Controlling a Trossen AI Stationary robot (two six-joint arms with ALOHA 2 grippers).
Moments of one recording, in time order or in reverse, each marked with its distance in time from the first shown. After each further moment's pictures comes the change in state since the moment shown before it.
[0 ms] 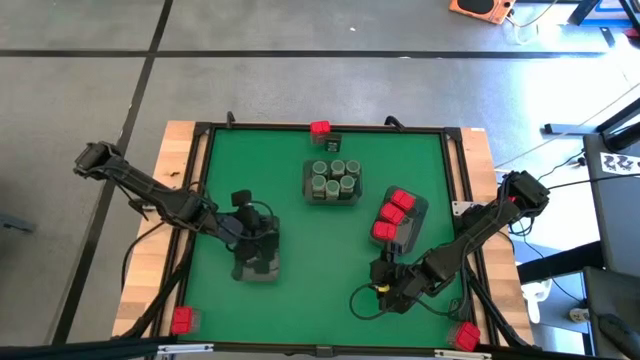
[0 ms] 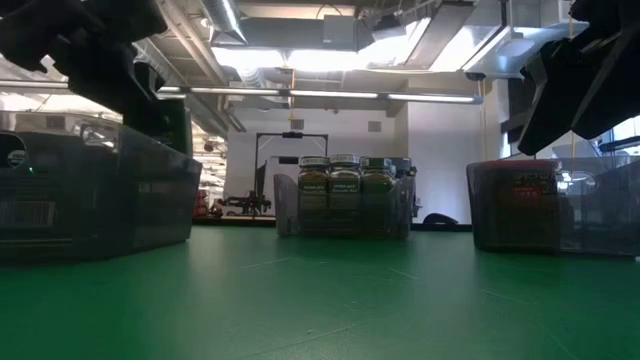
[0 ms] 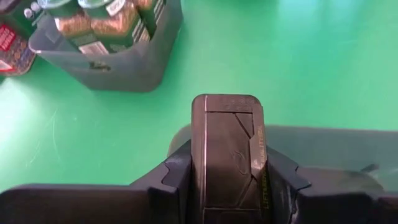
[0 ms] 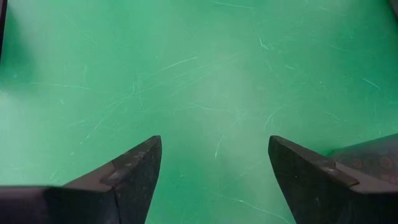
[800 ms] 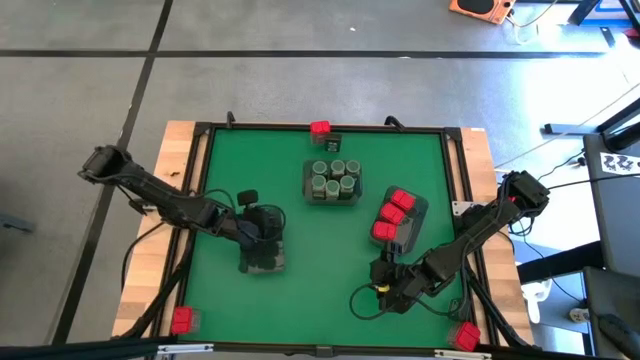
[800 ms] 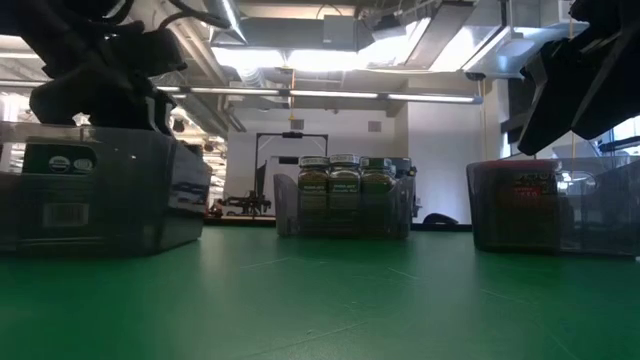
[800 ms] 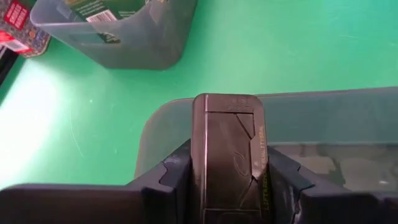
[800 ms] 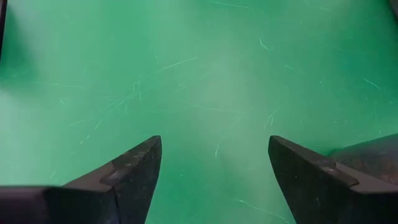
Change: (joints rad) left arm 0.061 0.197 0.006 0.031 -0.041 0.017; right arm 0.000 0.000 0.000 0.000 0.000 -0.001
